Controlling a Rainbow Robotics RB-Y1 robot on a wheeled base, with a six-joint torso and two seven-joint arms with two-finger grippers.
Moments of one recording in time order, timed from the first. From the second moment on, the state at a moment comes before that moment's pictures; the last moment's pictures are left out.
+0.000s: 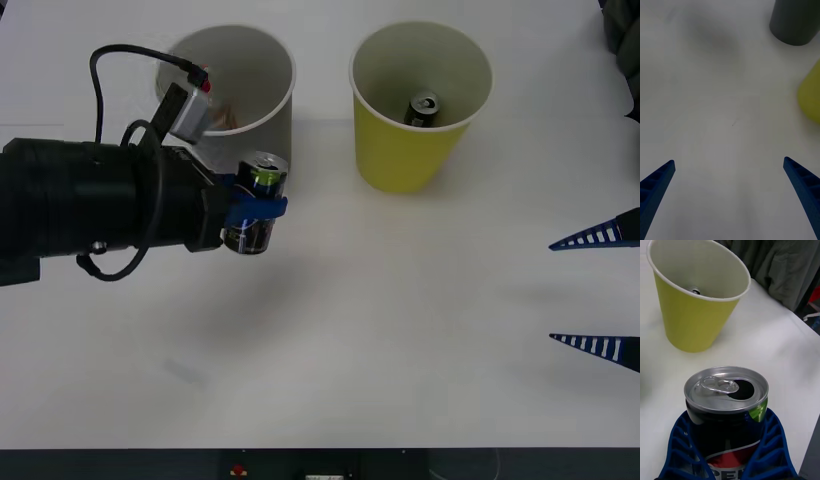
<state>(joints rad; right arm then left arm) 0.26 -1.13 -0.26 -2.01 1.31 -1.13 -0.09 -0.31 0.64 -0.04 -2.28 -1.96 -1.26 1.50</state>
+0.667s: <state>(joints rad) 0.26 -1.13 -0.26 -2.01 1.31 -1.13 -0.09 -0.94 0.39 -0.17 -1.72 -2.10 -1.33 1.50</state>
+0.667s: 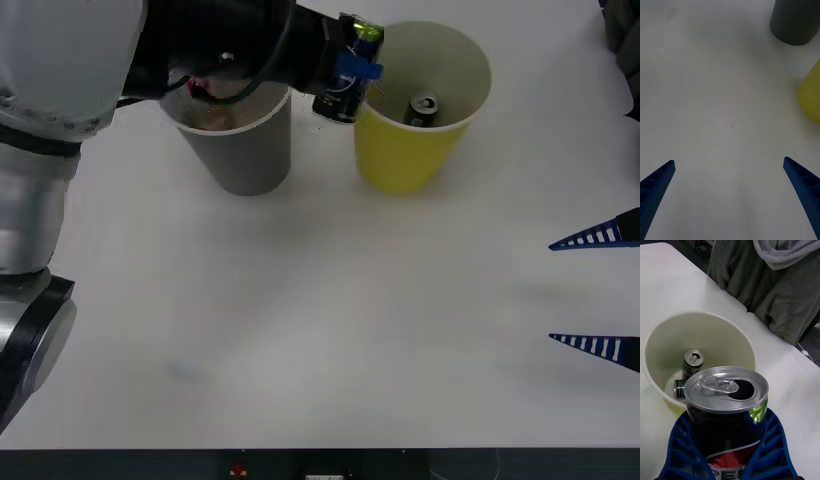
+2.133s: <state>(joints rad) 0.26 -1.13 -0.26 -2.01 1.31 -1.13 -0.09 -1.22 0.28 -0.50 -1.18 -2.11 -0.83 1.41</state>
